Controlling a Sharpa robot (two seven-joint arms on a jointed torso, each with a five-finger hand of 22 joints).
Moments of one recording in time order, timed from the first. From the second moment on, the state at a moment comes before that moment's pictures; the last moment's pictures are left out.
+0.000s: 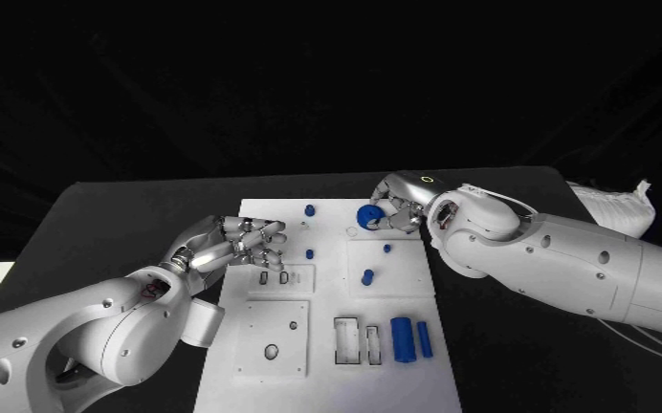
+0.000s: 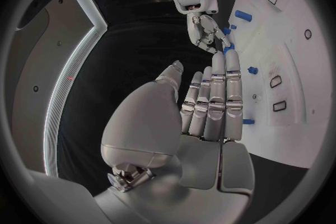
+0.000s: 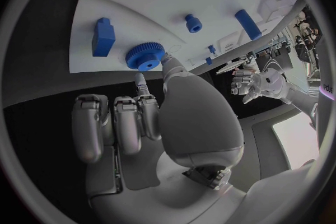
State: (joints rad) left arm 1.18 -0.97 -0.01 1.80 -0.14 -0.35 0.26; left_hand 1.37 -0.02 0.08 0.14 0.19 1.01 0.19 0.07 0.07 1.12 0.13 0.07 0.07 1.23 0.07 0.29 0.31 0.18 1.10 0.17 0.49 0.19; right arm 1.19 -0.86 0.09 1.52 -1.67 -0.30 -0.31; right_hand 1.34 -0.15 0.06 0.26 0.22 0.96 0.14 0.15 0.09 1.46 0.06 1.46 1.31 1.46 -0.02 1.54 1.31 0.05 1.46 0.08 1.49 1.31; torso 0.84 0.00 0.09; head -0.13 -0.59
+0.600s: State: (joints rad) left arm 1.18 -0.97 -0.01 1.81 -0.14 -0.35 0.26; left_hand 1.37 -0.02 0.08 0.14 0.19 1.01 0.19 0.07 0.07 1.12 0.13 0.07 0.07 1.23 0.07 0.29 0.31 0.18 1.10 0.17 0.49 0.19; right arm 1.19 -0.83 0.09 1.49 -1.68 -0.28 -0.32; right_hand 1.35 -0.14 0.07 0.26 0.22 0.96 0.14 0.15 0.09 1.46 0.06 1.46 1.31 1.46 -0.02 1.54 1.31 0.05 1.46 0.08 1.49 1.31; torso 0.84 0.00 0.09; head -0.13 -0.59
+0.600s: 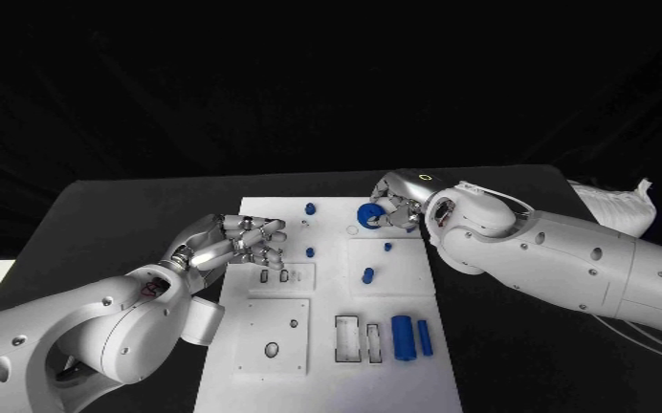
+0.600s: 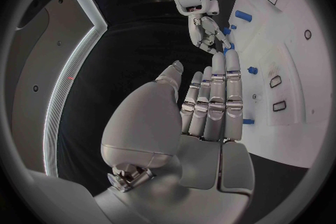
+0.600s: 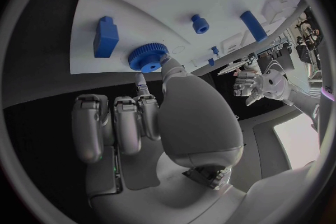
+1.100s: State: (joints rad) left arm 1.18 -0.98 -0.01 1.81 -0.14 -0.35 0.26; left_hand 1.37 -0.02 0.08 0.14 0.19 1.01 0.19 0.07 0.07 1.12 0.13 0.07 0.07 1.23 0.07 0.29 0.31 0.18 1.10 0.17 0.49 0.19; right arm 1.19 -0.82 0.09 1.48 -1.69 -0.27 -0.32; right_hand 1.39 -0.10 0.13 0.23 0.18 1.00 0.13 0.16 0.09 1.47 0.05 1.46 1.31 1.46 -0.02 1.54 1.31 0.05 1.46 0.08 1.49 1.31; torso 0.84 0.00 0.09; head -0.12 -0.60
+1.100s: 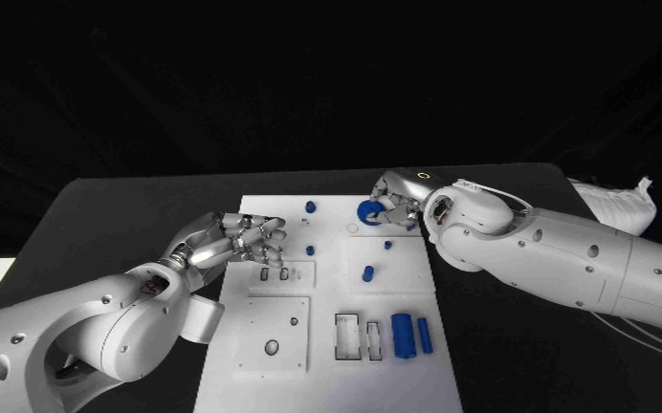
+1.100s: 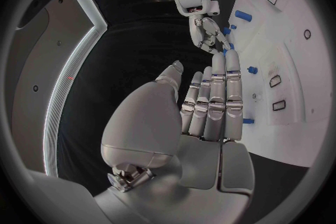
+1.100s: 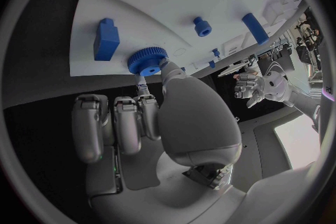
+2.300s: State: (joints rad) left arm 1.18 -0.99 -0.01 1.81 -0.13 -0.35 0.26; left_hand 1.37 -0.02 0.09 0.14 0.19 1.01 0.19 0.07 0.07 1.12 0.13 0.07 0.07 1.22 0.07 0.29 0.31 0.18 1.09 0.17 0.50 0.19; right arm 1.19 -0.81 0.09 1.61 -1.76 -0.34 -0.33; right_hand 1.37 -0.11 0.25 0.19 0.29 1.03 0.14 0.18 0.09 1.47 0.03 1.47 1.31 1.47 -0.04 1.54 1.31 0.04 1.47 0.06 1.50 1.31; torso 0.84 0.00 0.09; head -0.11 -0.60
